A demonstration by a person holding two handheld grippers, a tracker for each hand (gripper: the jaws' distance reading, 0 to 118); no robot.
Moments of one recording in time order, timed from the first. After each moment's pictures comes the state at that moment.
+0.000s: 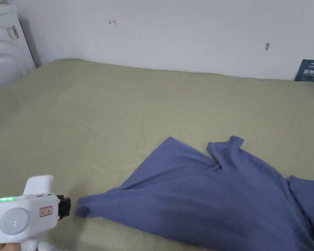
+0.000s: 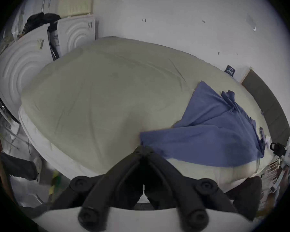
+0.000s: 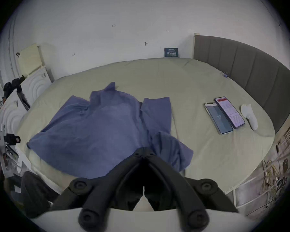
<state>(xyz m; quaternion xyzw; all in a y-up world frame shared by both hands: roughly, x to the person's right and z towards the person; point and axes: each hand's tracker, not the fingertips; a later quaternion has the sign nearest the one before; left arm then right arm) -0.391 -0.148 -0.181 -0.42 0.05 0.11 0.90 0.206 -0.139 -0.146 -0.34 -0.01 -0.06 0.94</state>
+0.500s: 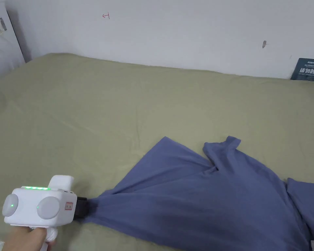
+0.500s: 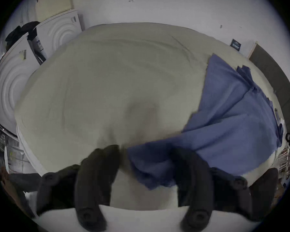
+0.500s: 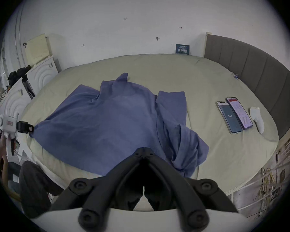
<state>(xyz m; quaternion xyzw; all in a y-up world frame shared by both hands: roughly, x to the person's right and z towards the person) -0.365 -0.198 -0.256 -0.49 0.04 0.03 0.87 0.206 -0.160 -0.171 -0.38 0.01 -0.03 0.92</state>
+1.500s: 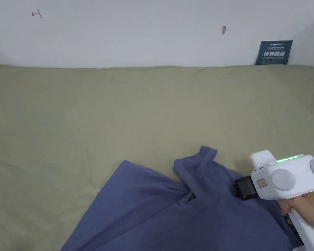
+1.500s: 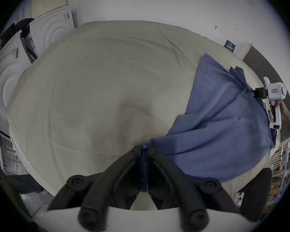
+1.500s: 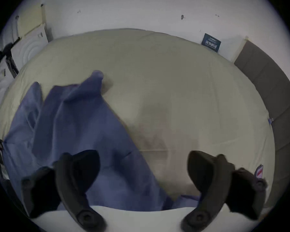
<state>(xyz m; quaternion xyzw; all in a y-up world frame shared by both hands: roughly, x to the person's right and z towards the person) -0.351 -0.196 -0.270 -0.50 0.01 0.05 0.86 0.205 -0.220 -0.475 -0.50 0.04 0.10 0.86</state>
